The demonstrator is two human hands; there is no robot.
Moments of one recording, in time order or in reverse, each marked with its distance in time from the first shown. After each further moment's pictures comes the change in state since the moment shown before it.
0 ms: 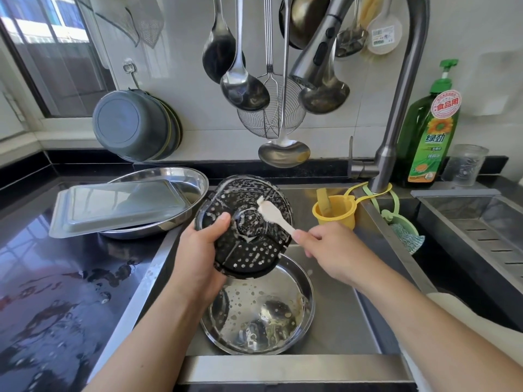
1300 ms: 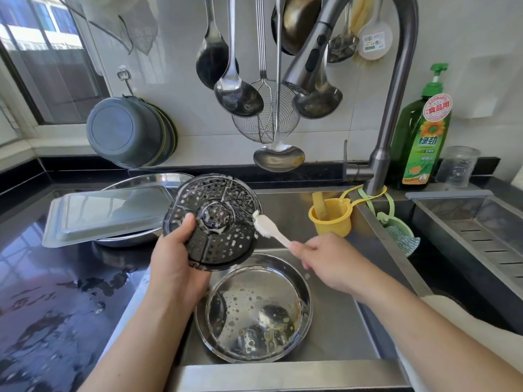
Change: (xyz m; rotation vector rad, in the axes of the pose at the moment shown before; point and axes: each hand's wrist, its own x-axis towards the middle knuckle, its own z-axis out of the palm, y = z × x) left_hand 0.008 0.013 -0.011 -0.172 0.106 0.019; right_hand -0.007 0.001 -0.001 0.057 -0.108 0.069
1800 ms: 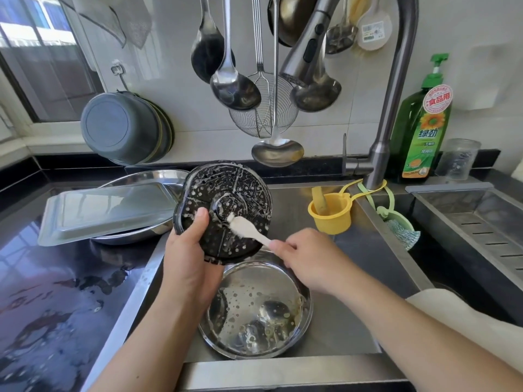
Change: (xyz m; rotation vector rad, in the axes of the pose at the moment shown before) left_hand -0.006 -0.017 0.008 0.012 -0.058 0.095; right_hand 0.000 -0.017 0.023 -0.079 0.003 -0.105
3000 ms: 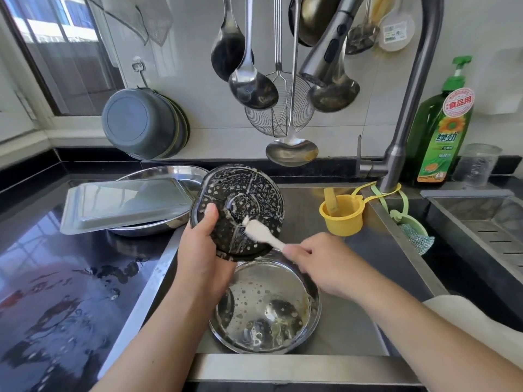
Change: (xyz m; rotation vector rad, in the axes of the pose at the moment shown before) left_hand 0.007 0.000 -0.005 -0.035 -0.033 -0.076; right_hand -0.001 0.003 -0.001 -0.059 -0.041 0.002
